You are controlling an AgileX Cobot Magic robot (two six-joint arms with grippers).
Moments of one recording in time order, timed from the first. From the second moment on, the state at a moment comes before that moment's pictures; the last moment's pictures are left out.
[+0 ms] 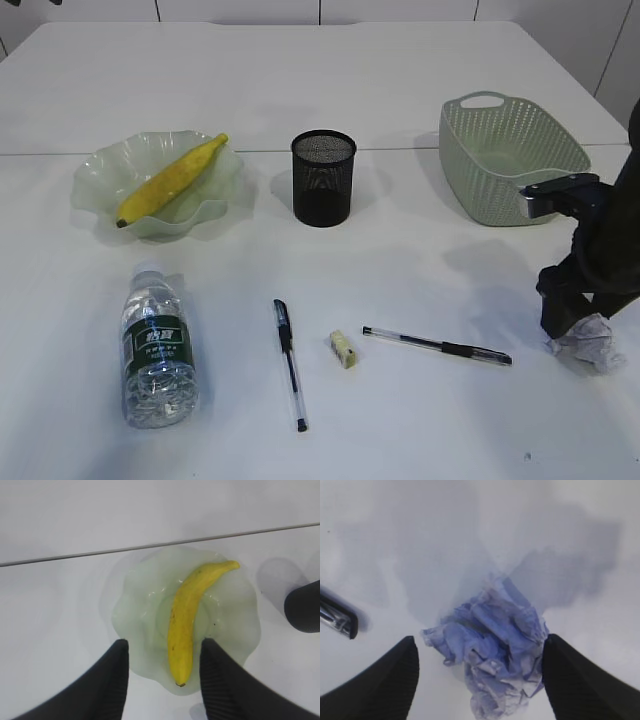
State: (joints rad) left arm -0.07 2.02 -2.25 -0.07 1.26 -0.03; right arm 0.01 1.89 -1.15 0.02 0.86 -0.32
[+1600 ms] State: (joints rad) left arm -0.07 2.00 -2.25 -0.08 1.26 -0.03; right arm 0.01 1.94 -1.24 0.03 1.05 -0.27
